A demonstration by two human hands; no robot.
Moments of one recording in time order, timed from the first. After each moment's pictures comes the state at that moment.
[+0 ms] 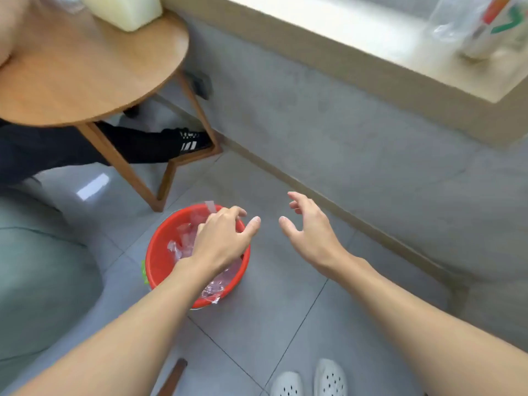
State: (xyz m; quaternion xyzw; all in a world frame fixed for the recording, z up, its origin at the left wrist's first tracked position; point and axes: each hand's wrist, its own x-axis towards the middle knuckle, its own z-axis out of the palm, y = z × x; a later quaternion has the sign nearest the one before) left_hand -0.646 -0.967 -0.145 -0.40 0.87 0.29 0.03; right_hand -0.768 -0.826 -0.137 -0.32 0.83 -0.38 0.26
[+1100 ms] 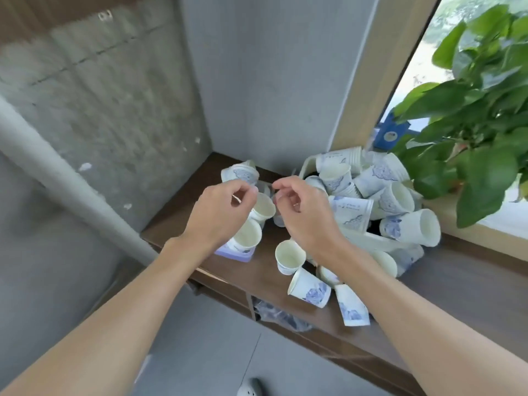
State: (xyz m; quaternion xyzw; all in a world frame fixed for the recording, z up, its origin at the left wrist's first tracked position) left_hand -0.571 -0.278 0.132 0.47 0.78 0.37 0.17; right_hand -0.423 -0.207 0.138 0.38 0.77 -0.42 -0.31
